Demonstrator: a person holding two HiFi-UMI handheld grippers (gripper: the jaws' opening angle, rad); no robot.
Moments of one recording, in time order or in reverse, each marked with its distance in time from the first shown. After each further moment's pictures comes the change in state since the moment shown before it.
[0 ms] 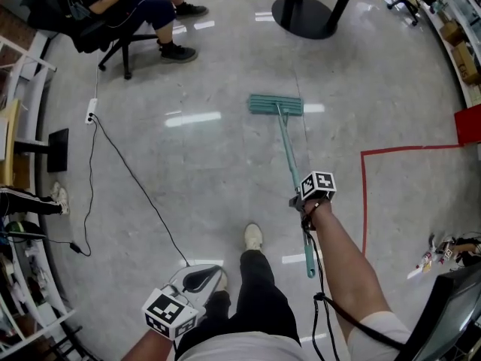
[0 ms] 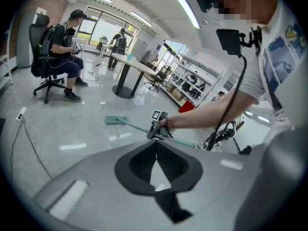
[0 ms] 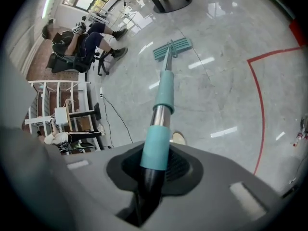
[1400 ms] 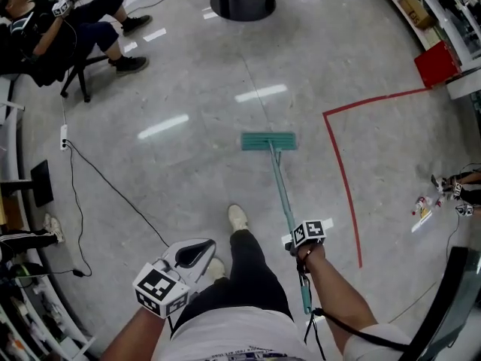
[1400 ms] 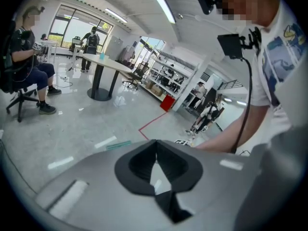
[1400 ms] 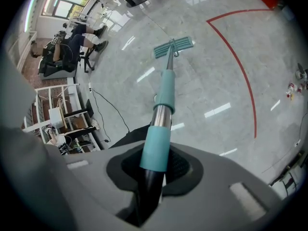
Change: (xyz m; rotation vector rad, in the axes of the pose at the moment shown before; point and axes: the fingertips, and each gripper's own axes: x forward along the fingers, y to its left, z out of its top) left arm 0.019 -0.059 0.016 0.195 0.042 -0.189; right arm 0.021 -0.091 -0.296 0.191 0.062 -0.018
